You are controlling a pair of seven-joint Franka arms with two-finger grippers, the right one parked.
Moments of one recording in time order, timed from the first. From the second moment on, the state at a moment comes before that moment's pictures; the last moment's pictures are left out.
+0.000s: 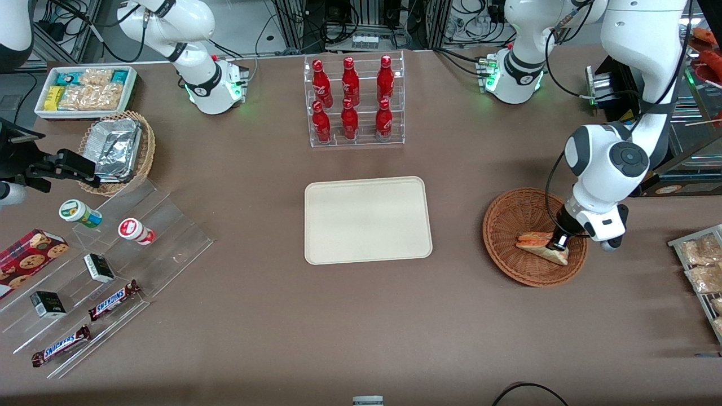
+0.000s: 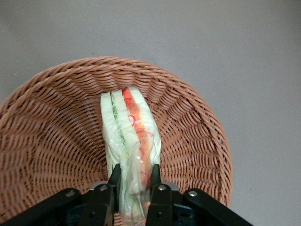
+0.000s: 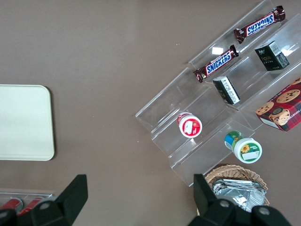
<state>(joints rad) -0.04 0.24 -0.01 -2.22 0.03 2.61 -1.09</state>
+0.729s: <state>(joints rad) -0.14 0.05 -0.25 -1.93 0.04 1.94 -0.94</state>
